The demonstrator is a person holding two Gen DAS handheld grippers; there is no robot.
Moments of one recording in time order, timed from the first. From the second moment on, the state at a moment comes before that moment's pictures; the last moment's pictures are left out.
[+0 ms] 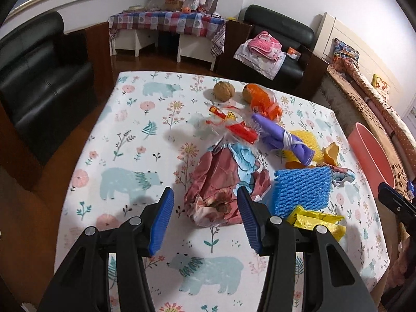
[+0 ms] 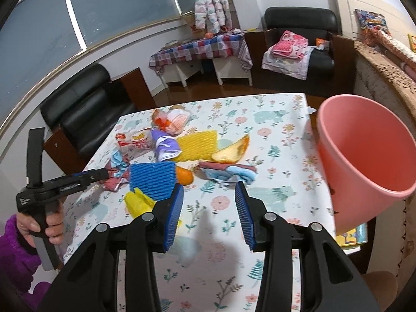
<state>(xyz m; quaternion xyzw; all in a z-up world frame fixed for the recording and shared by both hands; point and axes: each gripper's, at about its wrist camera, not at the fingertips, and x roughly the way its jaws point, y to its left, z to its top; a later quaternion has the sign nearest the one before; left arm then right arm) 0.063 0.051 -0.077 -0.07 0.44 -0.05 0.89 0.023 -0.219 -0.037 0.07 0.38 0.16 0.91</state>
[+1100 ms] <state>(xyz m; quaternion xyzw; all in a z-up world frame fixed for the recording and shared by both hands) 0.037 0.086 -0.073 -0.12 0.43 -0.08 0.89 0.087 -0.153 -0.092 0.11 0.48 0.23 0.84</state>
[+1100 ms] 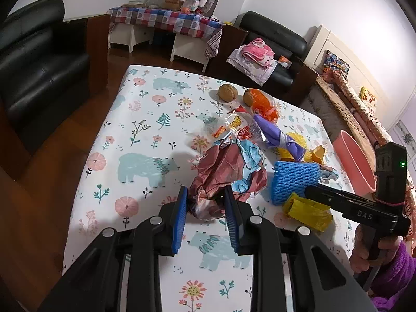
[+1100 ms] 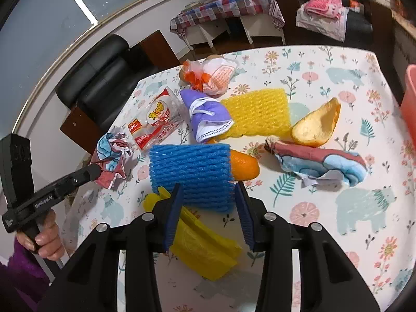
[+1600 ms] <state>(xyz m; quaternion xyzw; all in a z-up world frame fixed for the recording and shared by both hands) 0.025 0.077 -0.048 -0.12 0.40 -0.09 0.90 0.055 -0.160 -0.057 0.09 0.42 0.25 0.87</state>
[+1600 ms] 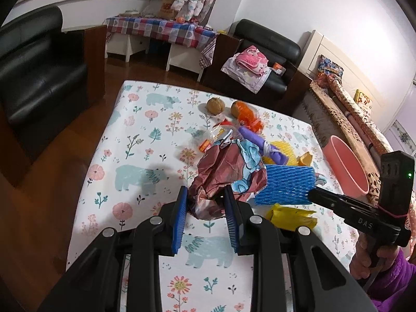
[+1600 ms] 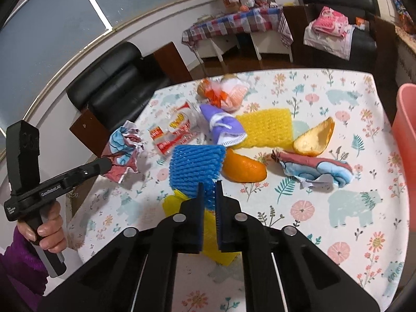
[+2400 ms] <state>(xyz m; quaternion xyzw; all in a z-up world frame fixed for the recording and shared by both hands) 0.046 -0.032 0.004 -0.08 0.37 -0.16 0.91 0.021 -0.289 -0.008 0.16 0.33 0.09 0.93</state>
